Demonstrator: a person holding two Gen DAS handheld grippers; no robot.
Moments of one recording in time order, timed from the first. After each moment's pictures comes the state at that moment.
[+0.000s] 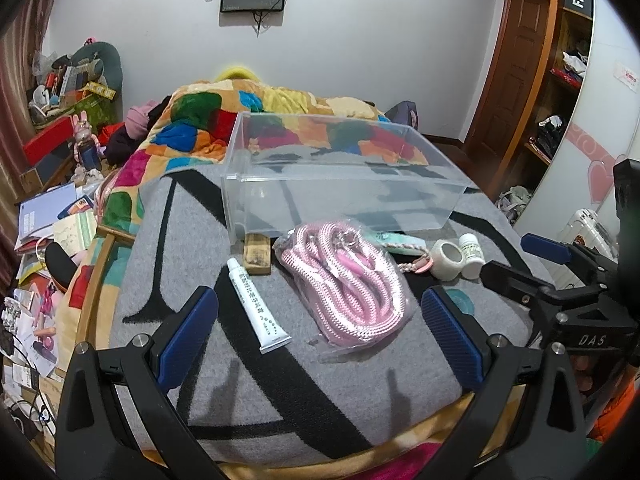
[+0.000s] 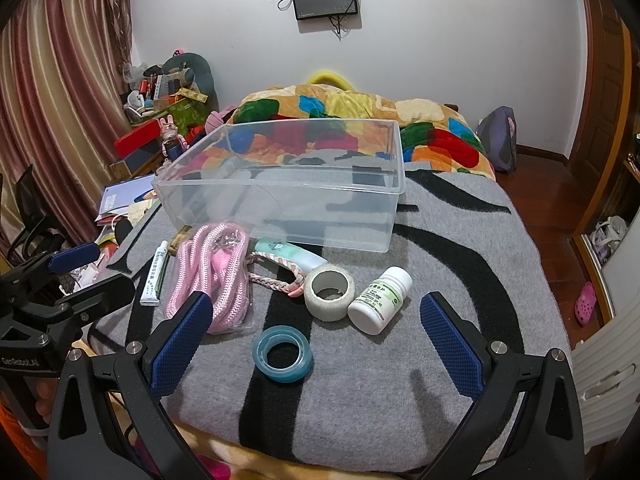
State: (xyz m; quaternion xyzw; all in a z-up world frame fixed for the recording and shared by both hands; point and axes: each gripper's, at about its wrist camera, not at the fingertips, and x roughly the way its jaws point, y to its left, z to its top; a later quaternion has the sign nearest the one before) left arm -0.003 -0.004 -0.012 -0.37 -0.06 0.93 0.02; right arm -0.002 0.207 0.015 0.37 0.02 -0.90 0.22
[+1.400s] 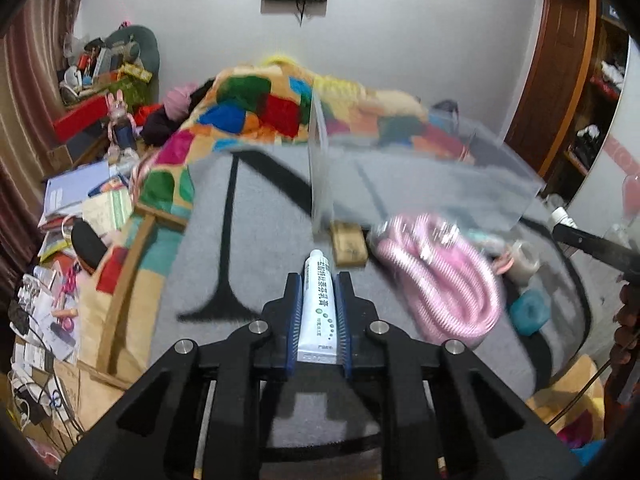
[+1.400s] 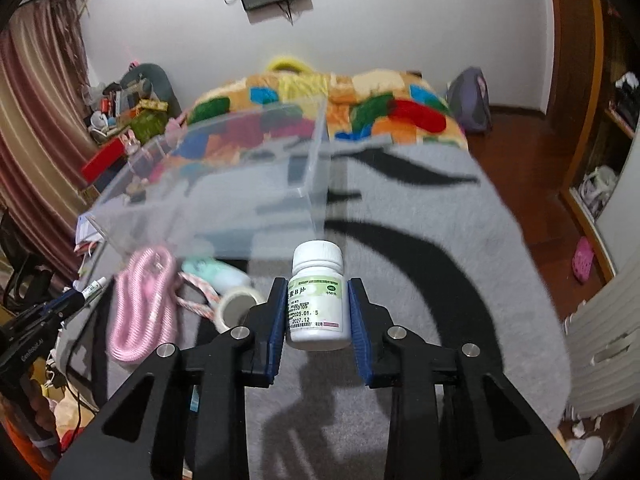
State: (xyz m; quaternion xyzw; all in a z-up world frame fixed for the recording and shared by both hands) left arm -0.010 -0.057 -0.024 -0.38 -0.07 0.92 -0.04; right arm -0.048 0.247 0.007 0.41 -0.03 -0.90 0.17
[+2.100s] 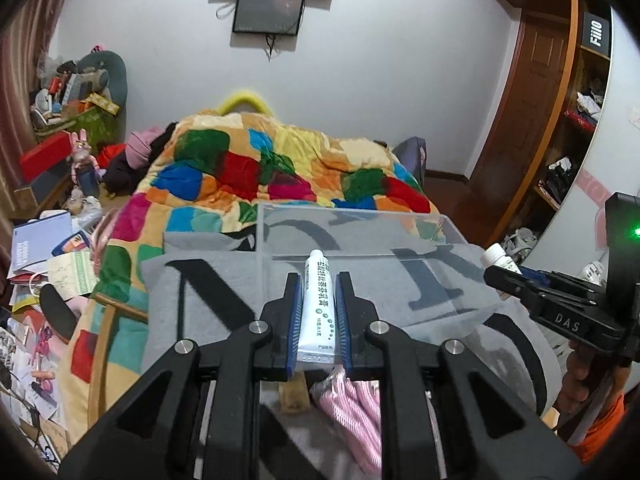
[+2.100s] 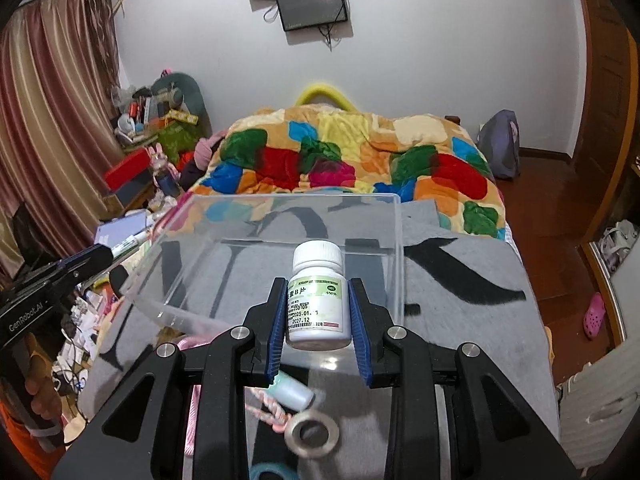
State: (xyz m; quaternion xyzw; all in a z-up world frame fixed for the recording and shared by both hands) left arm -0.103 -0.054 0.033 -0.34 -0.09 0.94 0.02; right arm -0.106 0.188 0.058 0.37 -0.01 -0.90 0.22
